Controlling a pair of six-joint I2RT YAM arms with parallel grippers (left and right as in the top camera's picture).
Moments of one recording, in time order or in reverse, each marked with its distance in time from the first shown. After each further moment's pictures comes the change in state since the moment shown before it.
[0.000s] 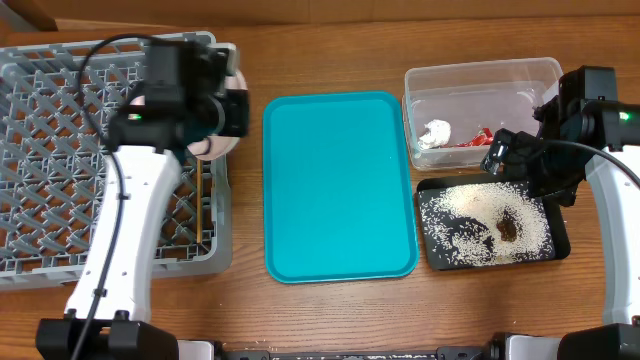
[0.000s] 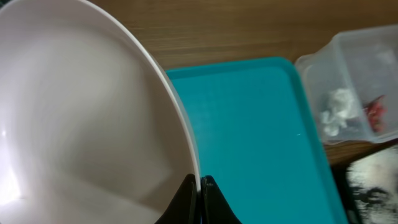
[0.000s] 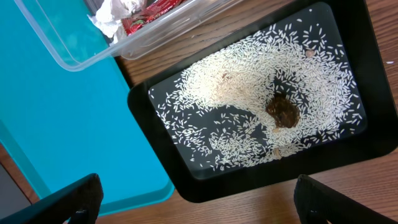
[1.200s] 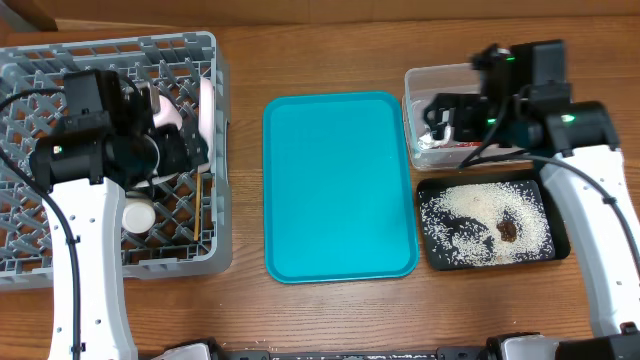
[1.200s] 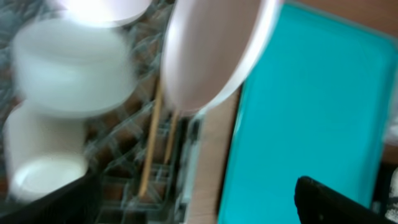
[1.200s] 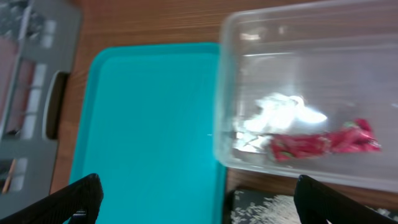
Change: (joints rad) left arm 0.213 -0.133 0.000 -0.397 -0.188 -0.097; right arm 0.257 0.000 0.000 0.454 -0.100 -0.142
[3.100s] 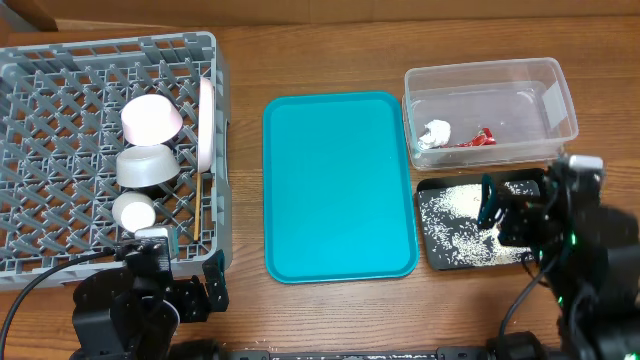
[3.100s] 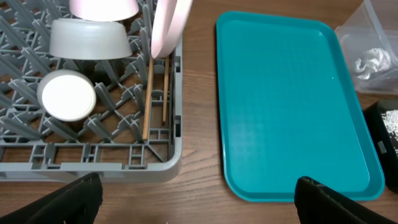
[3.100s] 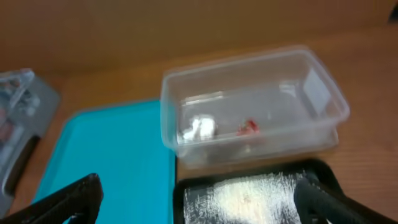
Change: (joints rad) left arm -0.063 -0.938 -0.497 -0.008 -0.001 0.098; right arm 0.024 -0.892 -0.555 0.173 0.354 0.099
